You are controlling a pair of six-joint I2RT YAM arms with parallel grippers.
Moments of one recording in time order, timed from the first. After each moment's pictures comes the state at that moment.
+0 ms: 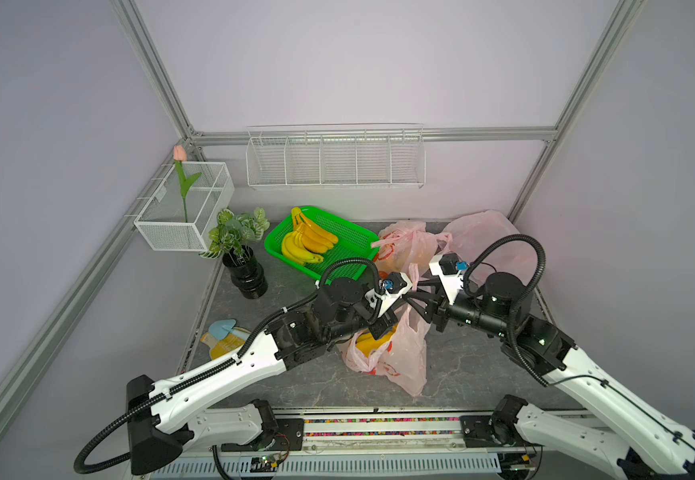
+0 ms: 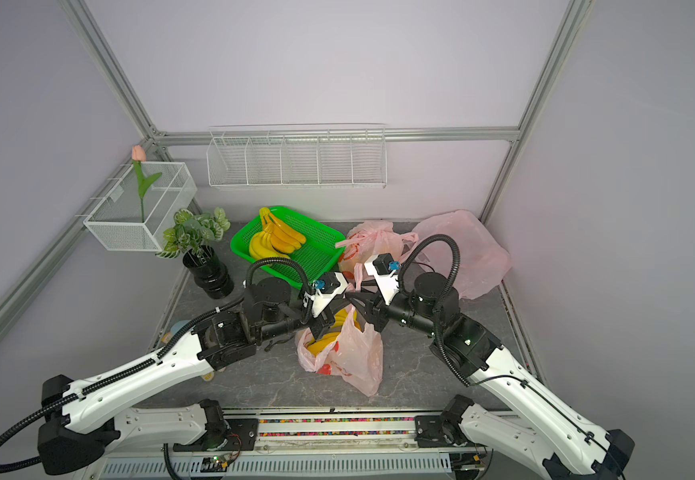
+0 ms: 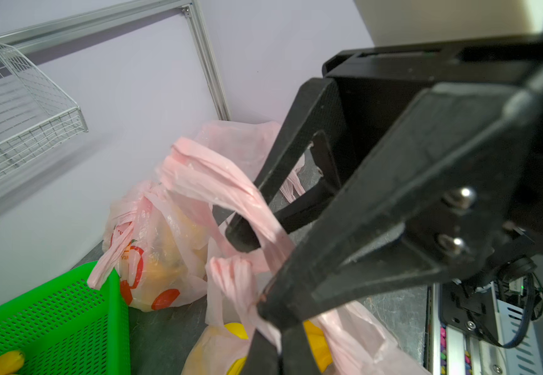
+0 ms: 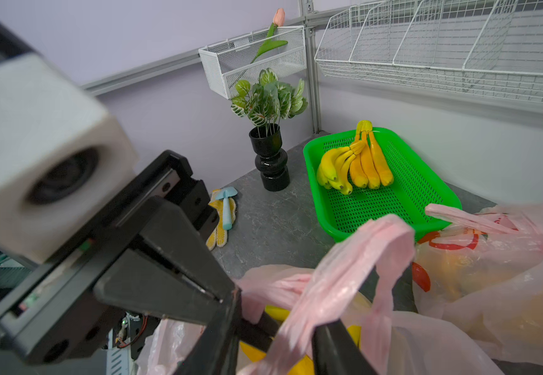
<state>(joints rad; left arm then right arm) -1.10 1.16 1.09 -0.21 0.03 0.15 0.77 0.90 0.96 -0.25 -0.30 0.18</state>
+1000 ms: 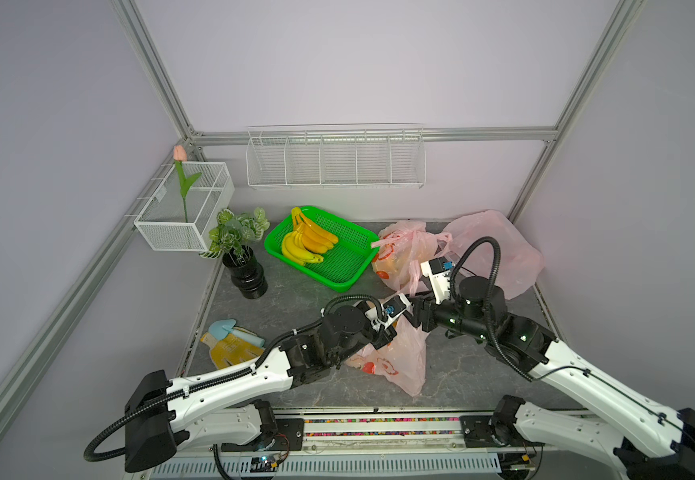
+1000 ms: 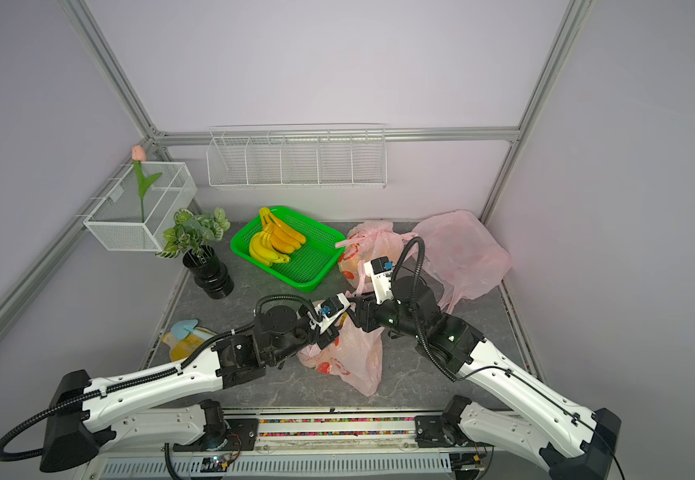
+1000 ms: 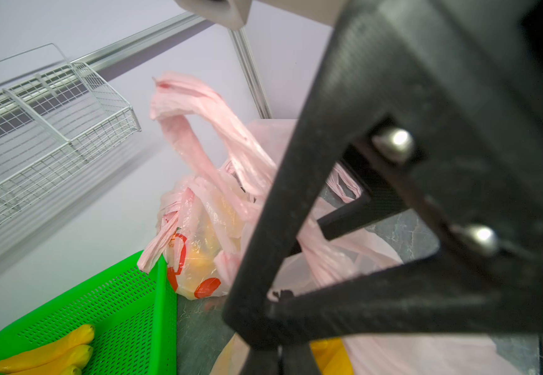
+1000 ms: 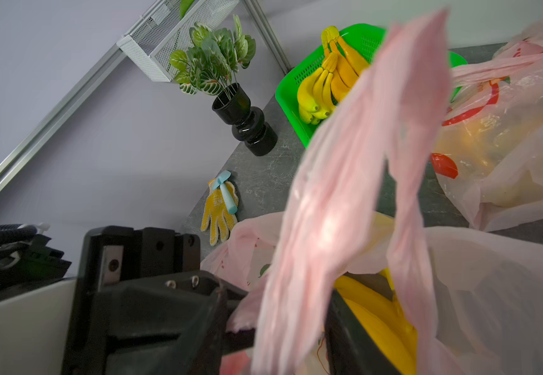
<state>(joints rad) -1.17 1.13 0.81 0.12 -0.24 0.29 0.85 0.96 0.95 -0.37 -0.13 0.57</state>
